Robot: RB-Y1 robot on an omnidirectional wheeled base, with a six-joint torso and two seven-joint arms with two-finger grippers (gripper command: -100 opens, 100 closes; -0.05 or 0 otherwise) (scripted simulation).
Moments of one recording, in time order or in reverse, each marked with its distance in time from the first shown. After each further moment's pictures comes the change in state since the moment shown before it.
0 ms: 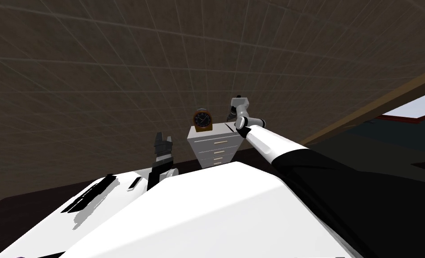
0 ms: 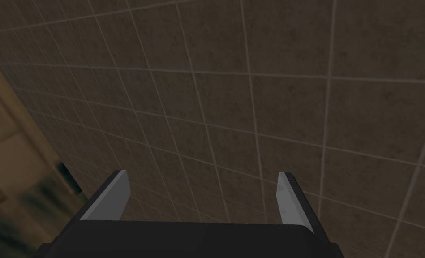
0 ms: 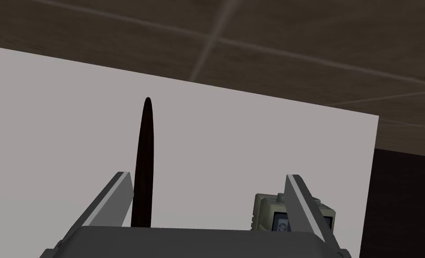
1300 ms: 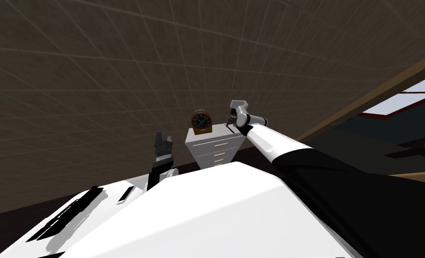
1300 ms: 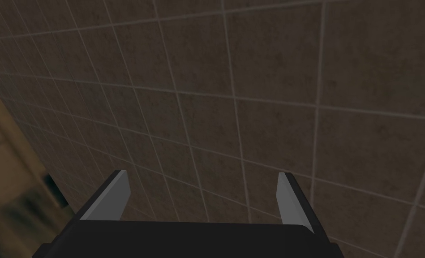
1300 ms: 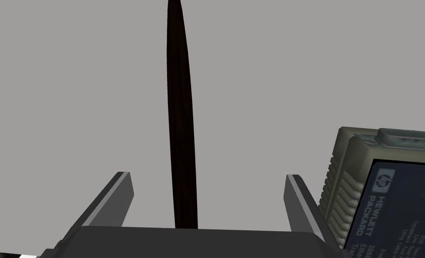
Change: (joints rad) left arm 0.000 0.000 0.000 0.000 0.000 0.000 0.000; right arm -0.045 -0.021 -0.062 0.178 0.017 0.267 -0.064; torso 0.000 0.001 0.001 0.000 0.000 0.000
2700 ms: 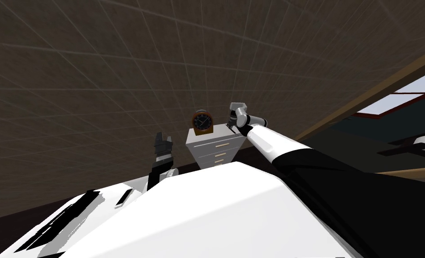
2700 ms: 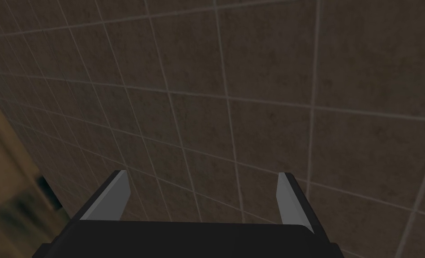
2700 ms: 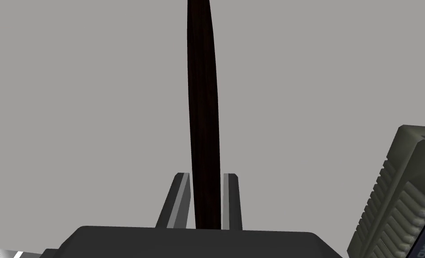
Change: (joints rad) left arm 0.000 0.000 0.000 0.000 0.000 0.000 0.000; right arm 0.015 0.001 -0.010 0.048 -0.004 0.032 -0.006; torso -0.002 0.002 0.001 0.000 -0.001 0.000
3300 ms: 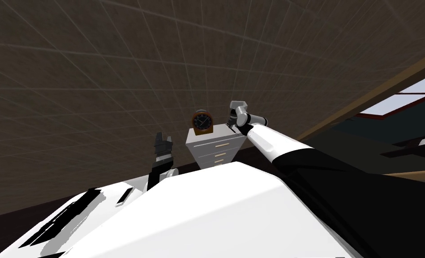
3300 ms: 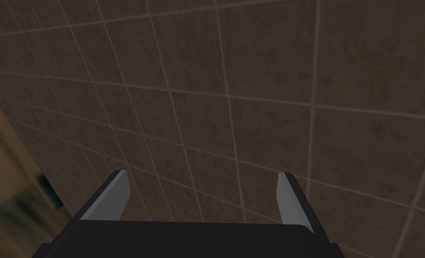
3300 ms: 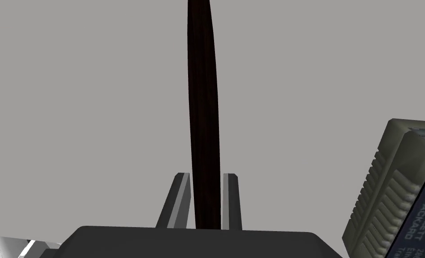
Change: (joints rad) left arm 0.000 0.000 0.000 0.000 0.000 0.000 0.000; right arm -0.023 -0.002 -0.001 -0.007 0.006 0.026 -0.009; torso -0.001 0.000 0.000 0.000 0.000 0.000
